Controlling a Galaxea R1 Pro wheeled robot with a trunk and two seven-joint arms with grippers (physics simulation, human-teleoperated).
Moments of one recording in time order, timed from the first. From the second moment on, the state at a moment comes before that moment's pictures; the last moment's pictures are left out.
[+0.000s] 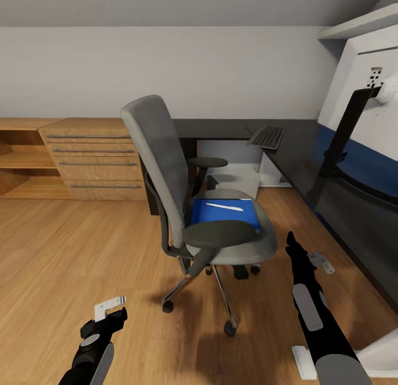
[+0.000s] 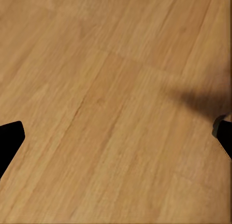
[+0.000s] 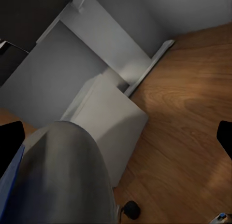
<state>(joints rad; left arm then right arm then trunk) -0.18 -0.02 0.02 -1.23 0.23 0.37 0.43 -0.51 0.01 -0.23 -1.02 -0.76 -0.26 0.00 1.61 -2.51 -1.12</state>
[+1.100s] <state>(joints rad) -0.18 -0.02 0.02 -1.23 0.22 0.36 0.43 -0.51 0.01 -0.26 -0.98 -0.77 -0.15 0.00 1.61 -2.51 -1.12</state>
